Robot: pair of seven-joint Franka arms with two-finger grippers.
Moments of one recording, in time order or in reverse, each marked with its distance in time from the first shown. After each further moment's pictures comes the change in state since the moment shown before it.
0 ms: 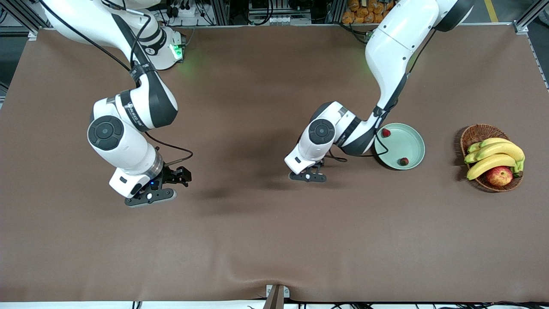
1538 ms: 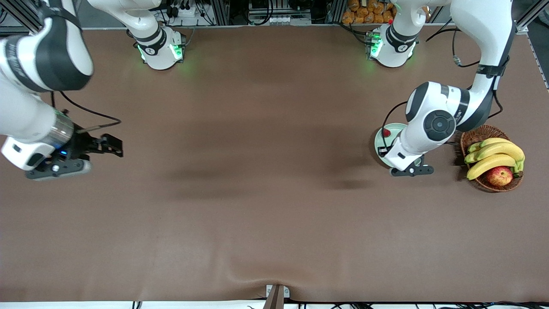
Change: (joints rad) left arm 0.441 -0.444 0.003 -0.435 0.007 -0.192 0.262; right arm -0.112 -0.275 -0.144 0.014 0.120 -0.407 -0.220
